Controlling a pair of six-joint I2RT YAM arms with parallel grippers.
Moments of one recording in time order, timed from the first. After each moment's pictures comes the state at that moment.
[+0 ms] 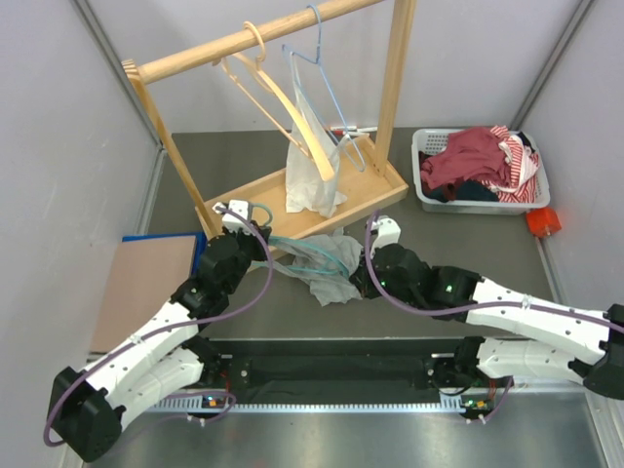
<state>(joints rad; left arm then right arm) -0.59 0.81 0.50 0.14 -0.27 -0.25 1.11 1.01 0.82 -0.44 0.32 0.68</state>
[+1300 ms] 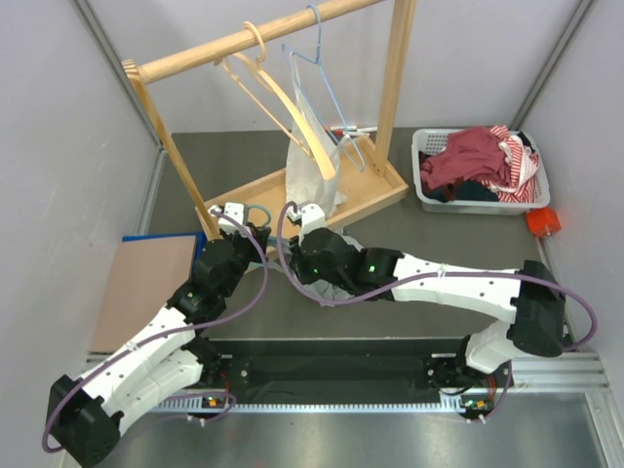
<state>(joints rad) -0.59 0.76 0.48 0.14 -0.25 -0.26 1.21 1.50 1.20 -0.26 0.34 0.49</state>
